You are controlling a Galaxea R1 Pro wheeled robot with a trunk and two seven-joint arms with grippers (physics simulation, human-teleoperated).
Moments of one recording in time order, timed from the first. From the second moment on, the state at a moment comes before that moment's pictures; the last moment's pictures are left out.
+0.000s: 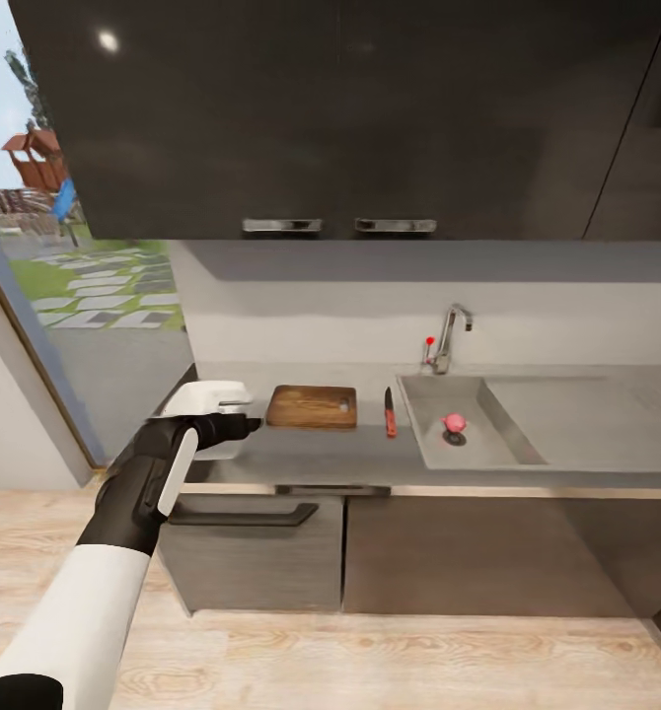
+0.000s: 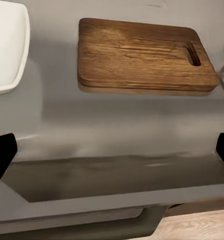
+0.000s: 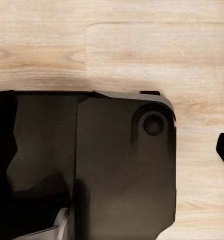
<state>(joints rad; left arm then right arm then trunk) -0.80 0.01 -0.03 -1.19 0.13 0.85 -0.09 -0.05 0.08 -0.04 -0.02 0.07 -0.41 -0.02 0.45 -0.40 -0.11</state>
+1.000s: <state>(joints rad) -0.80 0.01 -0.03 -1.19 0.13 0.85 -0.09 -0.05 0.08 -0.04 -0.02 0.07 -0.41 -0.02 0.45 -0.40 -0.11</state>
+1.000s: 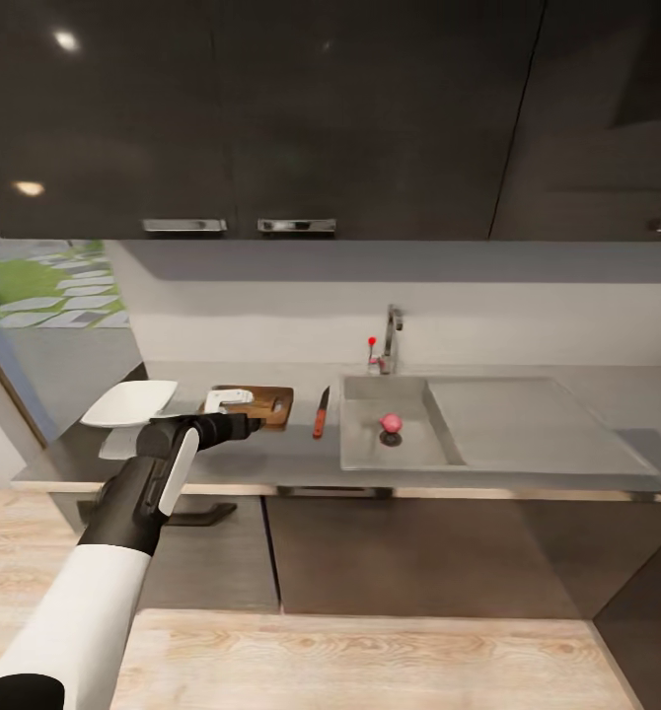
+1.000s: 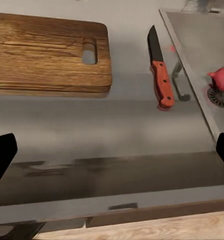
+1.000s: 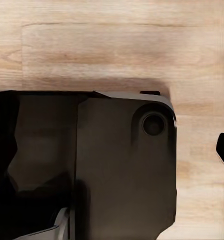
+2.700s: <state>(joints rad) -0.80 0.01 -0.03 -1.12 0.13 0.85 -0.09 -0.05 0.08 -0.04 -0.02 0.07 -0.41 -0.02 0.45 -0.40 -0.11</state>
